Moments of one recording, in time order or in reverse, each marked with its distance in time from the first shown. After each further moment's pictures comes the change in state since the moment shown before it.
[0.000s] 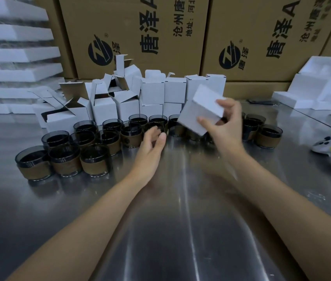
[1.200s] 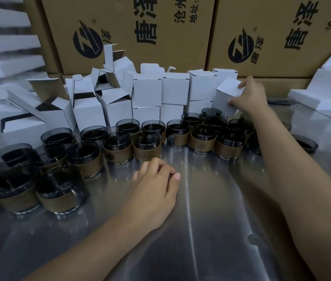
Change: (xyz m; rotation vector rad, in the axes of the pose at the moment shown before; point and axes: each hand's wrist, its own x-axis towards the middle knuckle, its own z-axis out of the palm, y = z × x) left_hand 0.011 -0.028 0.018 0.831 -0.154 0.198; right_hand 0.185 0.100 -0.029 -0.884 -0.081 0.258
